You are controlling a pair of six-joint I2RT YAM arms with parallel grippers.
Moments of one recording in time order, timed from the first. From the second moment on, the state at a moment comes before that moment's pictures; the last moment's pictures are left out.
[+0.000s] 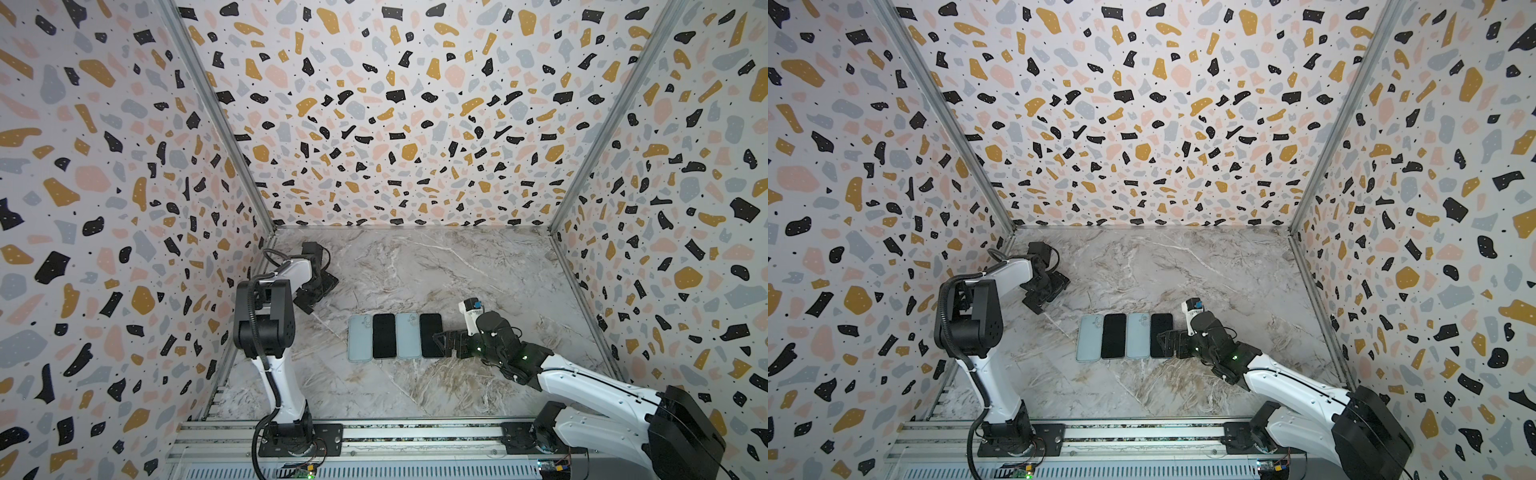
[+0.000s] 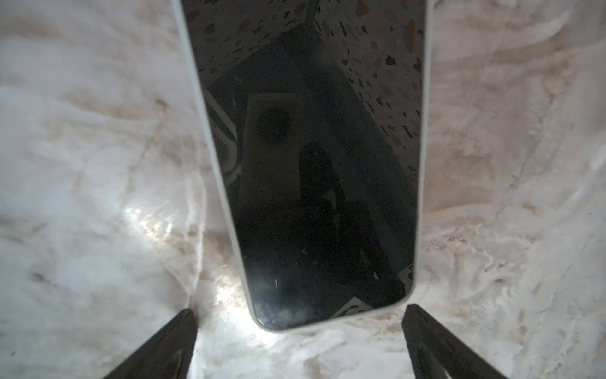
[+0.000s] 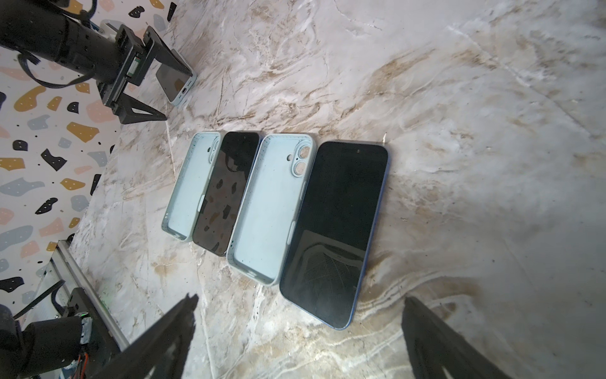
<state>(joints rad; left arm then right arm) 0.02 1.98 1.36 -0.72 -0.04 -0.90 0.78 1.07 0.48 -0.05 -0.06 0.60</state>
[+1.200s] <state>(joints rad) 0.03 2.15 1.62 -0.90 -0.12 -0.92 0.78 1.06 0.47 -0.03 -0.05 0.58</state>
